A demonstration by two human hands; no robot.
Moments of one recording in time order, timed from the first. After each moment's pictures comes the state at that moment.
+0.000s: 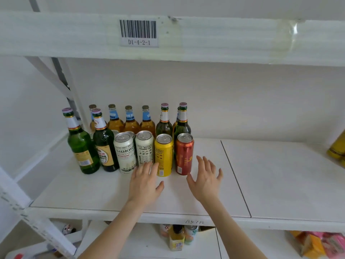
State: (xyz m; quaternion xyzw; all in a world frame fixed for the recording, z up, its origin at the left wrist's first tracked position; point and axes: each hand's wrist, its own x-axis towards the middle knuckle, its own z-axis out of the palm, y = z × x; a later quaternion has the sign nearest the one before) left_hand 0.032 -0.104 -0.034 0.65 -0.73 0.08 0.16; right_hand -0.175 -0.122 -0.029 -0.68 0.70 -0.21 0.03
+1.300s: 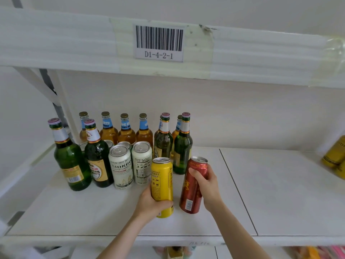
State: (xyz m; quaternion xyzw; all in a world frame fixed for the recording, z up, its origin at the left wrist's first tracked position) left_hand 0.031 -0.131 -0.063 0.59 -0.51 -0.47 0.40; right_hand -0.164 -0.154 -0.007 -0.42 0.51 -0.56 0.49
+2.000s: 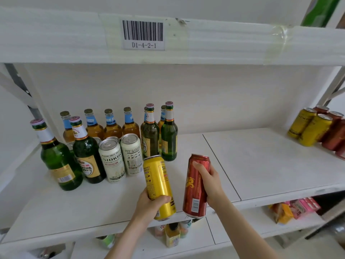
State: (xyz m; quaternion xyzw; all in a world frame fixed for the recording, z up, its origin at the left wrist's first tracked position) left_hand 0.023 -0.072 -0.046 0.54 -0.47 -0.58 0.39; right_hand -0.180 -0.082 -0.004 -0.33 0.56 -0.57 0.50
